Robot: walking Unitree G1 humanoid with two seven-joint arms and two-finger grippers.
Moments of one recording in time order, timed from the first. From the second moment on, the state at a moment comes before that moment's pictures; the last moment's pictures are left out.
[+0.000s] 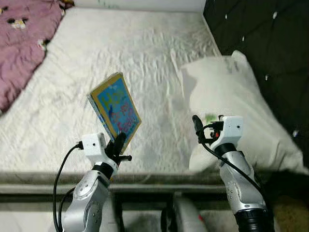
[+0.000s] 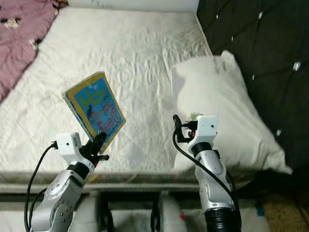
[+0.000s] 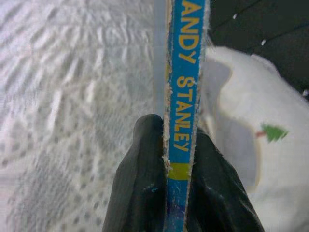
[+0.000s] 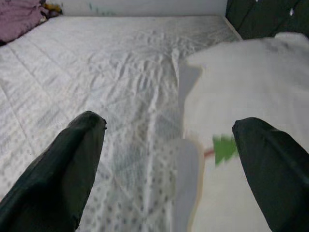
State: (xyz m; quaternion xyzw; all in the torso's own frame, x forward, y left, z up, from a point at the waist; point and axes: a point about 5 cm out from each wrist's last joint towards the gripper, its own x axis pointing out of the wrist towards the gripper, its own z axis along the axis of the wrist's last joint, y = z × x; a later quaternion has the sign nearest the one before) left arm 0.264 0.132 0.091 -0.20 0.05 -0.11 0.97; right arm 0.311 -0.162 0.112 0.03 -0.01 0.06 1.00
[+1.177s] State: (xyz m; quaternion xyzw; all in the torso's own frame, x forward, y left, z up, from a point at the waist) left arm 0.263 0.131 0.089 -0.20 0.05 -0.11 0.97; right arm 0.309 -0.157 0.108 0.02 -0.01 0.08 1.00
